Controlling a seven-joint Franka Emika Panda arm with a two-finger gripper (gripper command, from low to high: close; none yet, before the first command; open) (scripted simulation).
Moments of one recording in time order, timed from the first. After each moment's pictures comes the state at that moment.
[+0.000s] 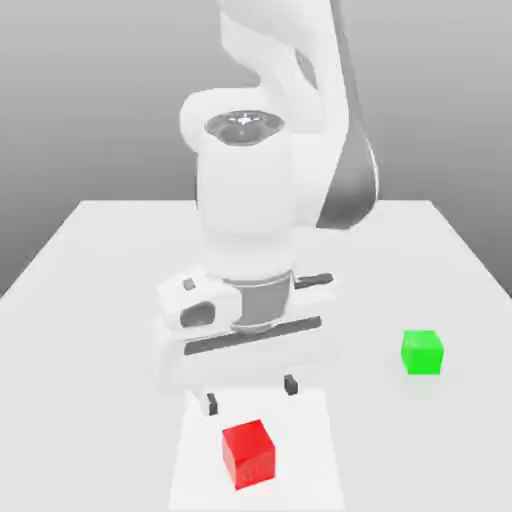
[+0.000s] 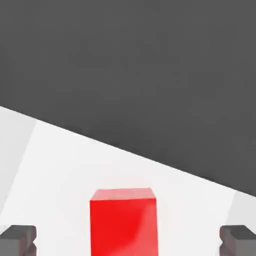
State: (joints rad) arm 0.10 0.16 -0.11 -2.58 0.06 2.75 0.36
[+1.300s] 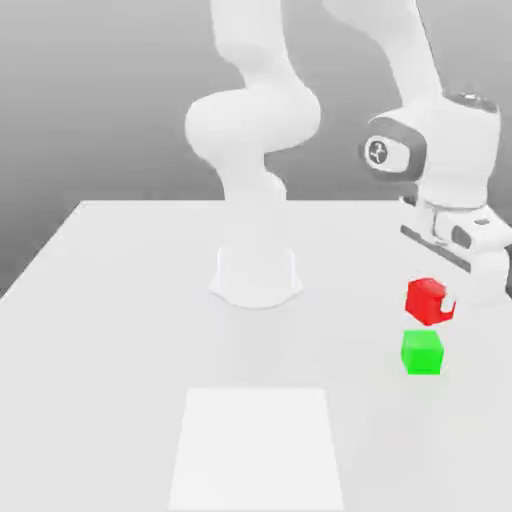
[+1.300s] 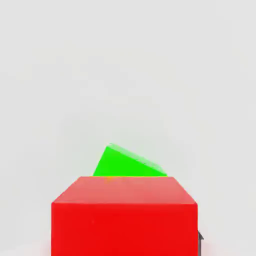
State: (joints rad) arm 0.65 -0.05 0.22 -2.88 0.03 2.82 -0.41
